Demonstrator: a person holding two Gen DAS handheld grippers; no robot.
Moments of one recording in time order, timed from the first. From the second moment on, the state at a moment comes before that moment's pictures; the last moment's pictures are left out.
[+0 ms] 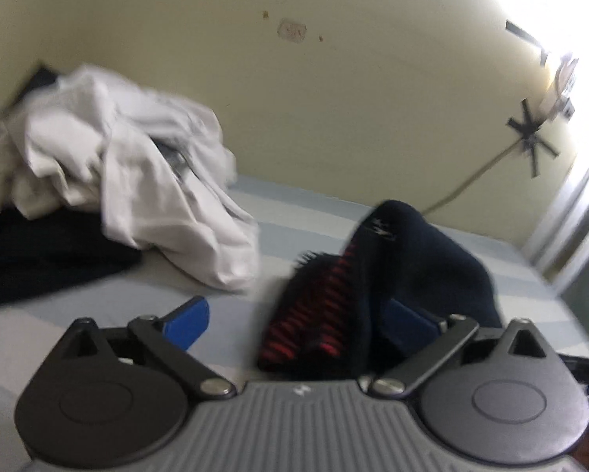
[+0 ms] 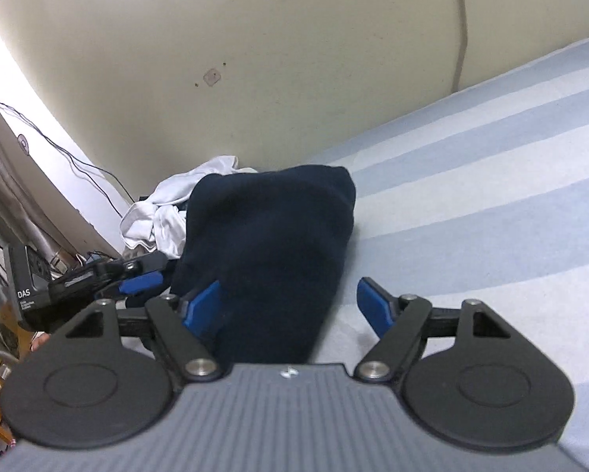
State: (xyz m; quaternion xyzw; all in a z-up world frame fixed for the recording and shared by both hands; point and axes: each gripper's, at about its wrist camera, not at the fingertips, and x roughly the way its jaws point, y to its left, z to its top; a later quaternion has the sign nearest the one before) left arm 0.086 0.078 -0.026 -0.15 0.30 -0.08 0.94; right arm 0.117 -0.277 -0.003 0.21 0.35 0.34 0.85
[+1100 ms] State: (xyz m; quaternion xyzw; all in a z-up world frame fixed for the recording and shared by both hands) left arm 0.086 0.029 -0.067 -0.10 0.32 -0.09 0.94; right arm 0.142 -0.268 -0.022 0.20 0.35 0.39 0.83
